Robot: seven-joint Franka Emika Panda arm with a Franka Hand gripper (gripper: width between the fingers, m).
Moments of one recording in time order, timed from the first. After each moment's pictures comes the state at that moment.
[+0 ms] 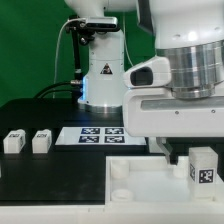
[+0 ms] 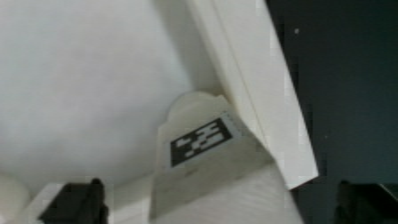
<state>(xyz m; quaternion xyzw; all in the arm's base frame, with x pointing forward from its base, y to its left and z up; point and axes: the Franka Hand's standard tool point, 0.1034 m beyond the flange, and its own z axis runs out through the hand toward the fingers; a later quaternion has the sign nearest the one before) 0.627 0.110 0.078 -0.99 0.08 0.00 0.07</state>
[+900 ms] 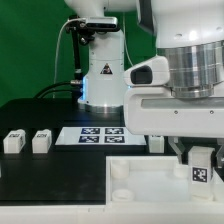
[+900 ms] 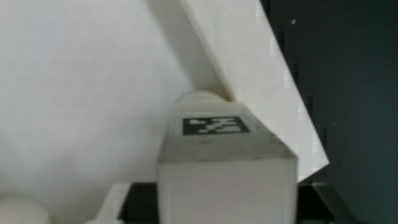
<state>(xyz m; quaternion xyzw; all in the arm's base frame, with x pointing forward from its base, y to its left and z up) 0.625 0.111 0.076 -0.94 0.33 0.02 0.07</state>
